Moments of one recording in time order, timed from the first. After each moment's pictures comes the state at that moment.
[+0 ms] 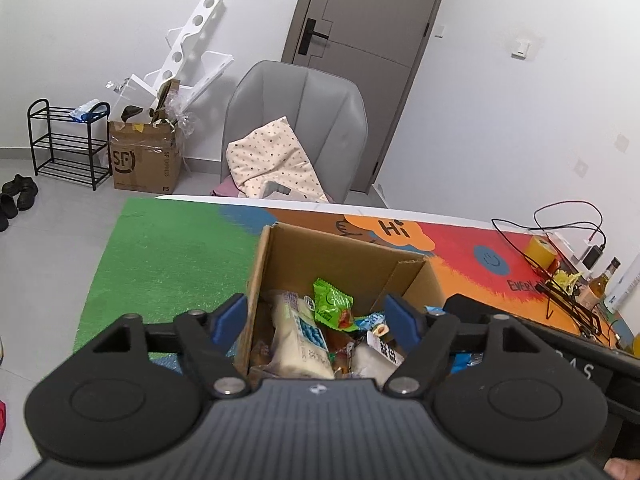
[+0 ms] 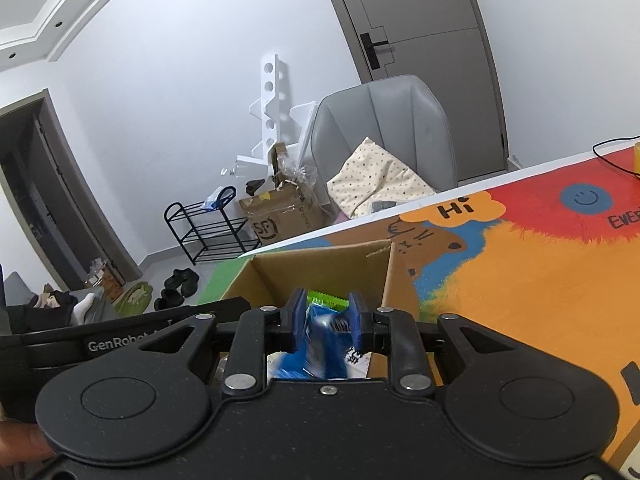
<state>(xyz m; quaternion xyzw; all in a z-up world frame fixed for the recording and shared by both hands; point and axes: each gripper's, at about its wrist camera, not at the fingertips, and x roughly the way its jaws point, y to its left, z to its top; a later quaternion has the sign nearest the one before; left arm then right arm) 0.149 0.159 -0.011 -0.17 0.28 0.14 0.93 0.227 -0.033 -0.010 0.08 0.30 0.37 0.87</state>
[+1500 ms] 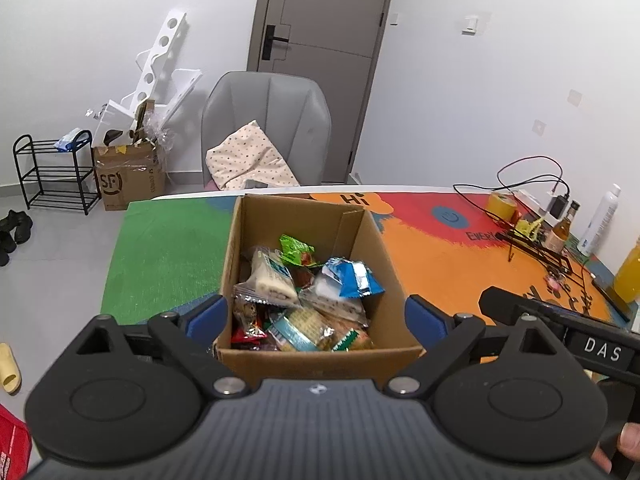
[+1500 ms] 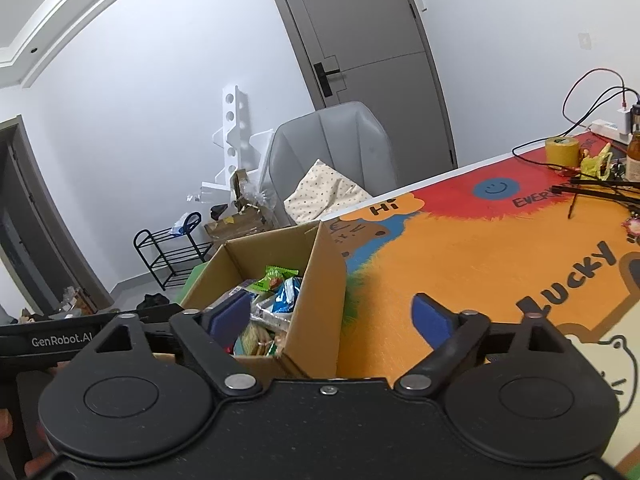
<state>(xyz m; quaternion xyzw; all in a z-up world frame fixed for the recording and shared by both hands) 0.073 0.099 0.009 -0.11 0.29 0.11 0.94 0.151 -0.121 -0.005 0.10 0.27 0.30 0.91</state>
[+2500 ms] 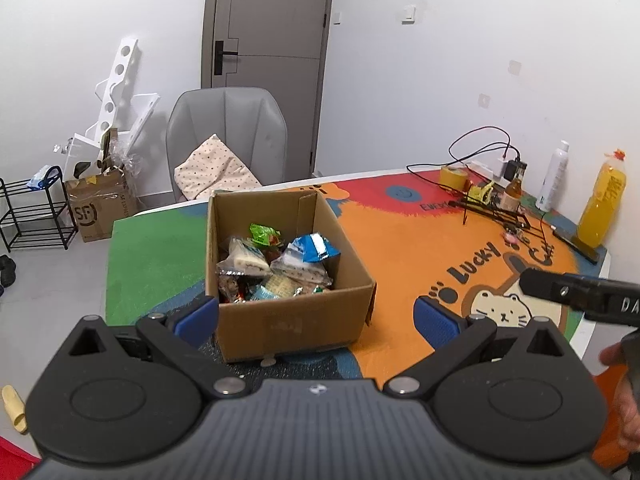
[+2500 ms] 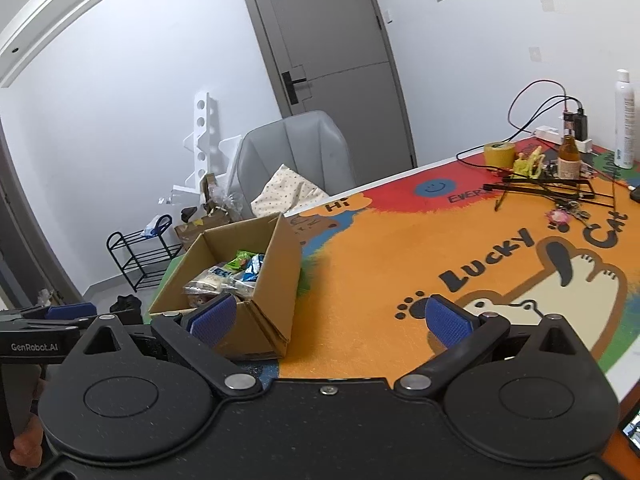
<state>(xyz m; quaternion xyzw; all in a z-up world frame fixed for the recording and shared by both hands) 0.015 0.071 0.017 -0.05 0.29 0.05 0.96 0.091 -0.184 0.011 0.09 0.28 0.25 0.92</state>
